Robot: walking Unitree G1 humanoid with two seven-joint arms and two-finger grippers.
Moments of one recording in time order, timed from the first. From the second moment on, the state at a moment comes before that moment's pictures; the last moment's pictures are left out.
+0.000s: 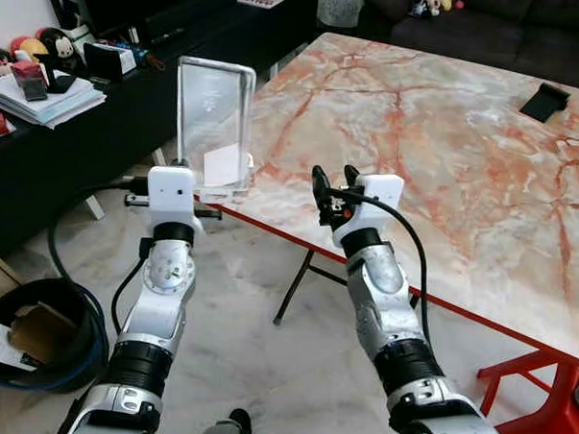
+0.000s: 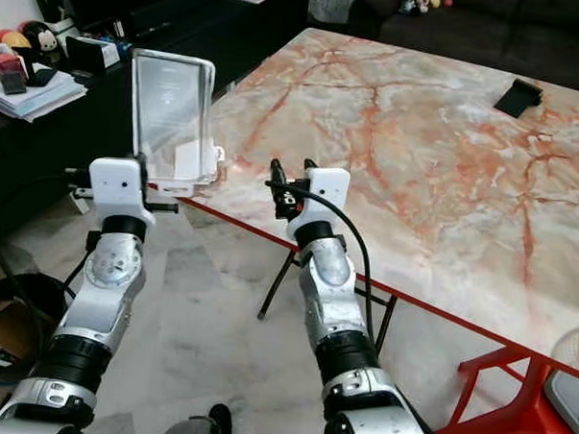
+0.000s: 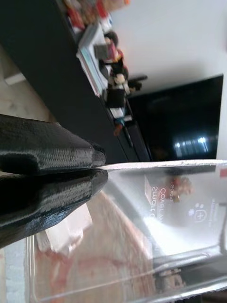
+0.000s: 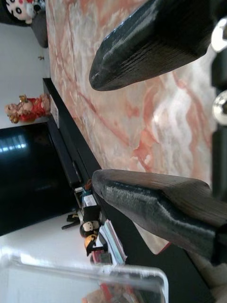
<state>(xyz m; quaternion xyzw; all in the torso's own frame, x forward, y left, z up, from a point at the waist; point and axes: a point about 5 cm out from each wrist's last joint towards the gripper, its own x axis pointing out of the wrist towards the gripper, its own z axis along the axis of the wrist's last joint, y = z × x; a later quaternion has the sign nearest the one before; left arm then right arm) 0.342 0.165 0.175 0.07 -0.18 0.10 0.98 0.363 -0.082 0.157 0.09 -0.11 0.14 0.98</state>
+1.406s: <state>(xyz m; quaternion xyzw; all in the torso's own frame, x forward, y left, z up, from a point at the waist) 0.304 0.200 0.051 -0.01 0.09 0.10 0.99 0.328 -0.131 0.039 0.10 0.14 0.06 0.98</state>
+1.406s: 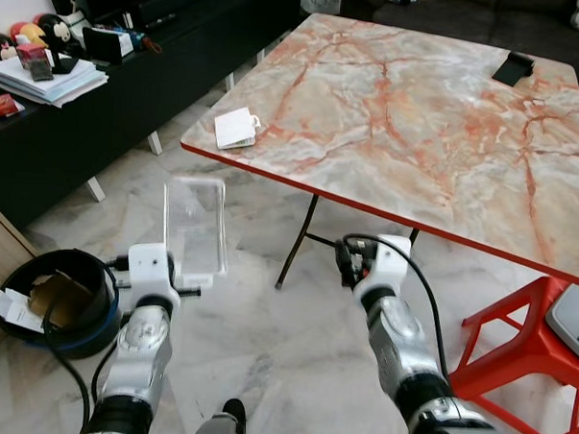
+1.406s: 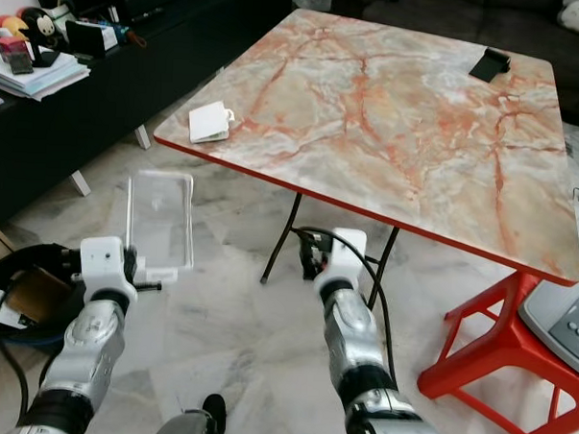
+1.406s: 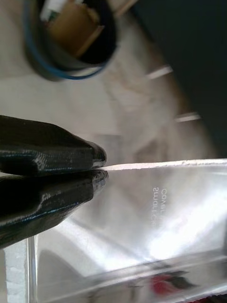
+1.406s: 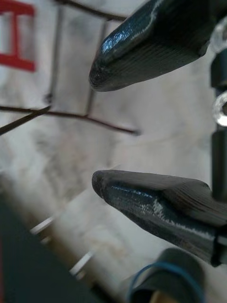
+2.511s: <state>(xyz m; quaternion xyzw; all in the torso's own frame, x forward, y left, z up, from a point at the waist) 0.228 0.244 -0.041 0.01 0.32 0.15 0.94 0.239 -0.141 -0.053 0.09 0.37 0.05 0.93</state>
